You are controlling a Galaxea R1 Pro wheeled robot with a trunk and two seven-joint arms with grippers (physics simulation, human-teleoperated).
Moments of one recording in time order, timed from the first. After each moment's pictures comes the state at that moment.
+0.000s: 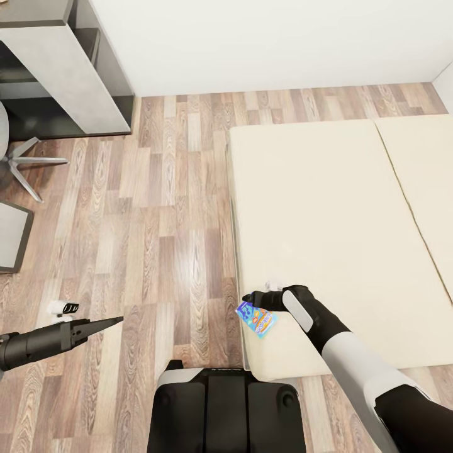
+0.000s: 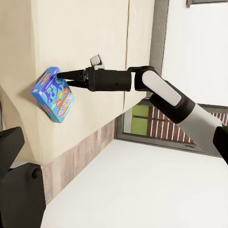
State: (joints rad) left arm -0.34 0.37 0.37 -1.44 0.24 1.02 -1.52; right arm -0.91 0.00 0.36 -0.65 -0.68 0.67 -0.01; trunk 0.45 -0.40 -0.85
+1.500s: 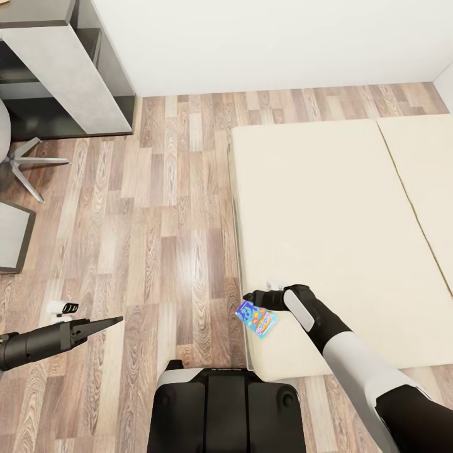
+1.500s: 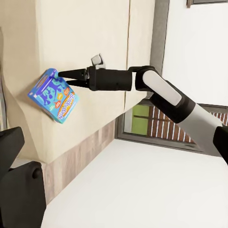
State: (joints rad) left arm -0.34 0.37 0.37 -1.44 0.24 1.02 -1.52; right arm -0.91 -0.01 0.35 -0.65 -0.68 0.67 -0.01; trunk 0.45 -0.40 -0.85
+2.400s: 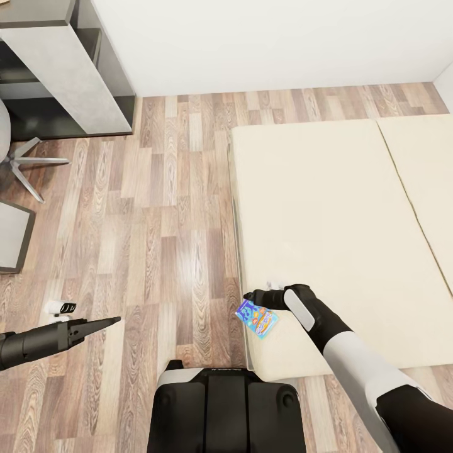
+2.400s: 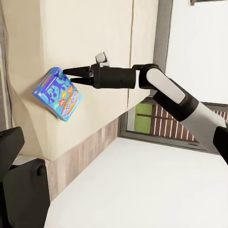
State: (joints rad) left arm -0.34 0.39 0.37 -1.44 0.24 1.02 -1.52; right arm -0.91 -0.01 0.35 -0.66 -0.68 0.67 -0.01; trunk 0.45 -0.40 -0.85
